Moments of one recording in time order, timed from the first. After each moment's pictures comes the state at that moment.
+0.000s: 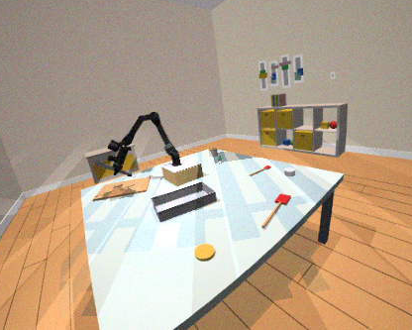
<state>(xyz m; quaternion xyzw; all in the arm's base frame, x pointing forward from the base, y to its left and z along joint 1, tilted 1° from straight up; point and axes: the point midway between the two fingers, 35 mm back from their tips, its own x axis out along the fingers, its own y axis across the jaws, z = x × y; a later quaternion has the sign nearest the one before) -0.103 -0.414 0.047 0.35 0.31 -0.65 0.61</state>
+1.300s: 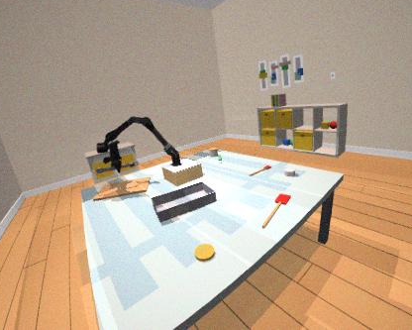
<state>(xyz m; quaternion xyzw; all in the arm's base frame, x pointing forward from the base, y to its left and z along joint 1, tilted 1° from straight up) -0.093 -0.395 0.065 0.49 0.48 -0.53 0.50</state>
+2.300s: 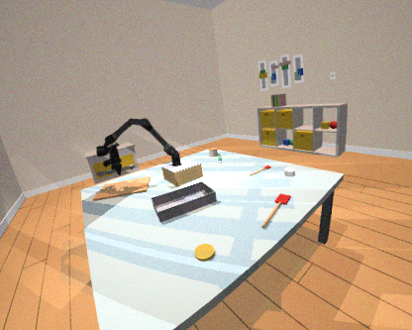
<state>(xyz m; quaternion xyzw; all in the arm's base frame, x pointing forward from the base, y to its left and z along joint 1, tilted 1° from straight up) -0.093 -0.398 0.046 0.50 0.49 -0.52 0.49</state>
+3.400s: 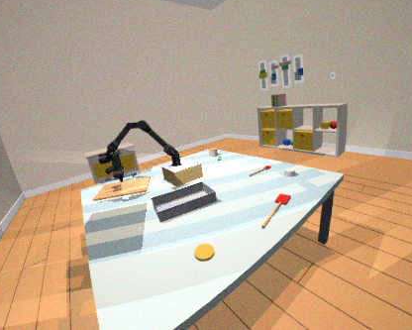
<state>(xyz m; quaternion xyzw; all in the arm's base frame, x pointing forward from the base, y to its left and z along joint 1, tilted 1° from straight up) -0.094 -0.398 -0.007 0.50 0.49 -0.52 0.49</state>
